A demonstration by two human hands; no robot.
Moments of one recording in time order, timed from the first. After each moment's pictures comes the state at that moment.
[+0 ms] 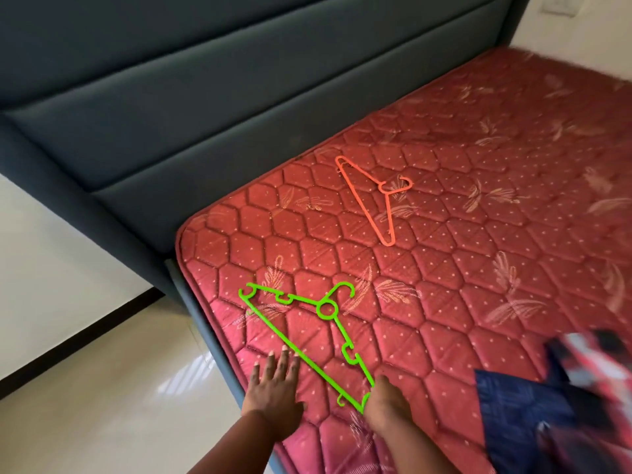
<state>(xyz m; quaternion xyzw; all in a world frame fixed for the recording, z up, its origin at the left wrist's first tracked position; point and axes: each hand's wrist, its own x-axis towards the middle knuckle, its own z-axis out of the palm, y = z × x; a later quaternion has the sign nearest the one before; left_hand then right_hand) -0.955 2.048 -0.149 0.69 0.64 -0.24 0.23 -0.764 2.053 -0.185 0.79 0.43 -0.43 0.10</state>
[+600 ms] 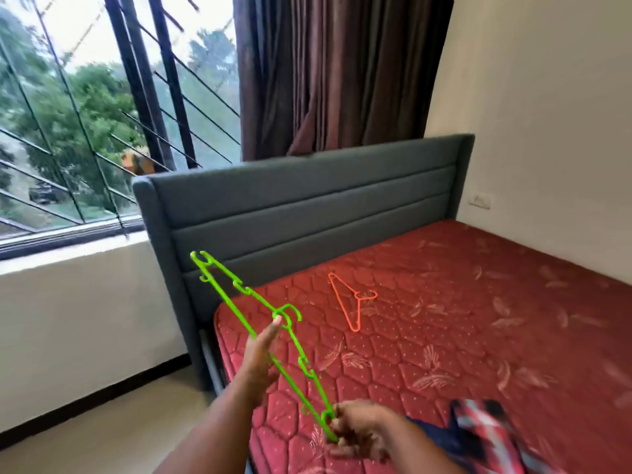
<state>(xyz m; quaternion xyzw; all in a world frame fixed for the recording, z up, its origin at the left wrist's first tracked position) -0.877 1.899 0.152 0.23 0.61 0.52 0.56 -0.688 1.887 0.091 0.61 0.46 -0.65 -0.06</state>
